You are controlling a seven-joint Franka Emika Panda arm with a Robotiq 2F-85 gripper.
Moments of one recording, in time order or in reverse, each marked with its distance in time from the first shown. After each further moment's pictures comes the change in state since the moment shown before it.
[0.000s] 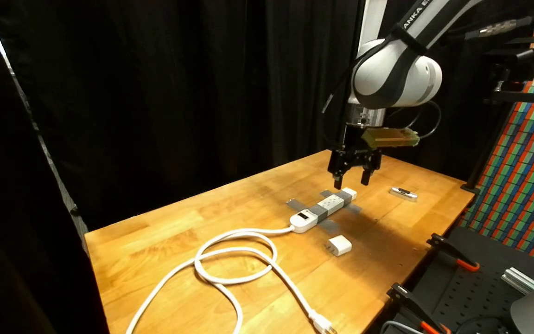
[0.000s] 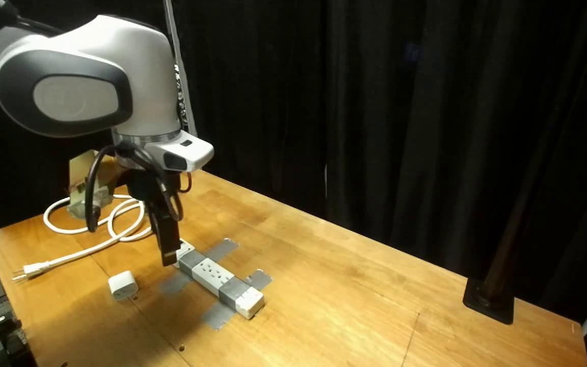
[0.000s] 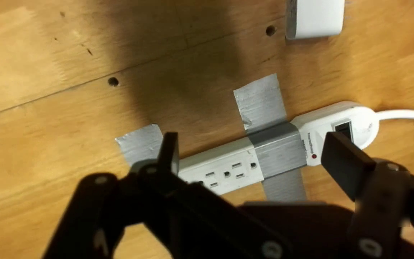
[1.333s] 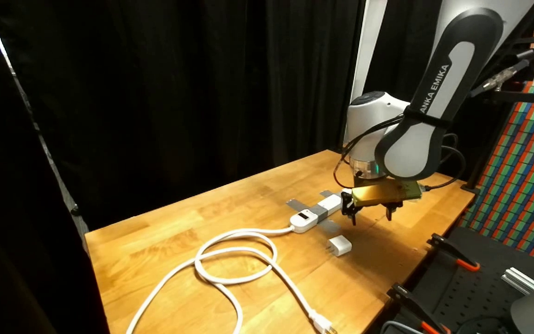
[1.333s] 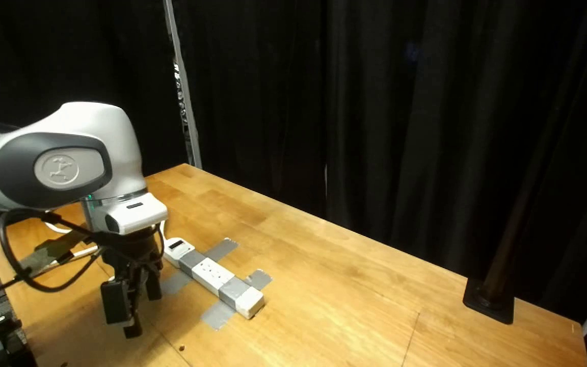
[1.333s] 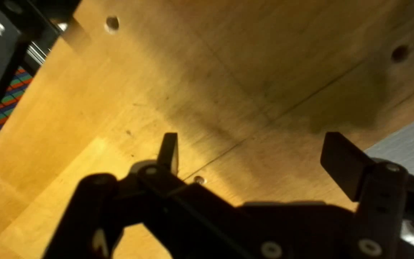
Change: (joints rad) arm 0.627 0.218 -0.548 -0.119 -0.409 0.212 0.903
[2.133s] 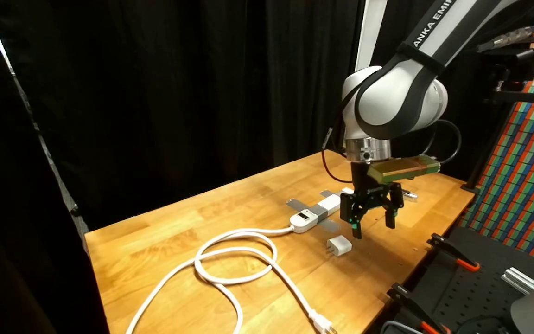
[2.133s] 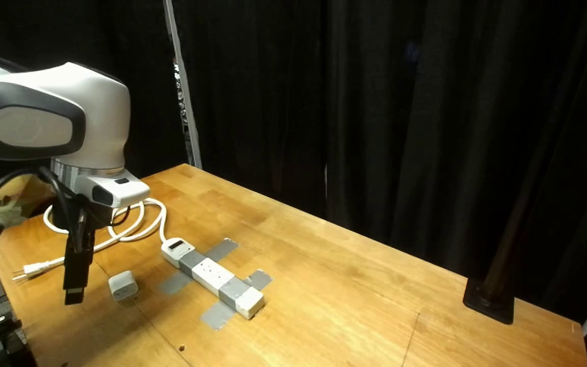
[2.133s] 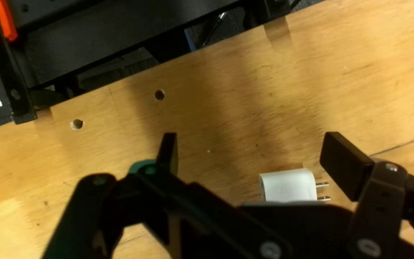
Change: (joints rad) arm -0.434 -0.219 0.551 -0.001 0.443 -0.368 -0.696
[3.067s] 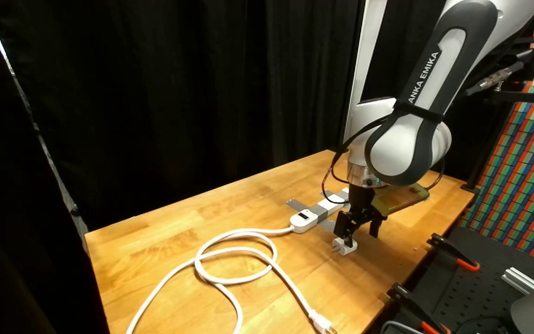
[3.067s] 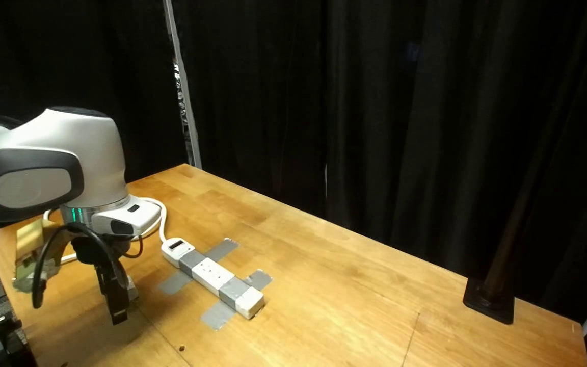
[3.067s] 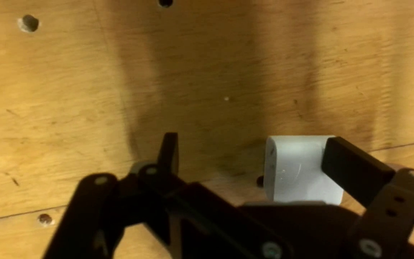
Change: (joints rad) arm -0.042 0.186 0.022 -0.054 -0.099 0.448 -0.108
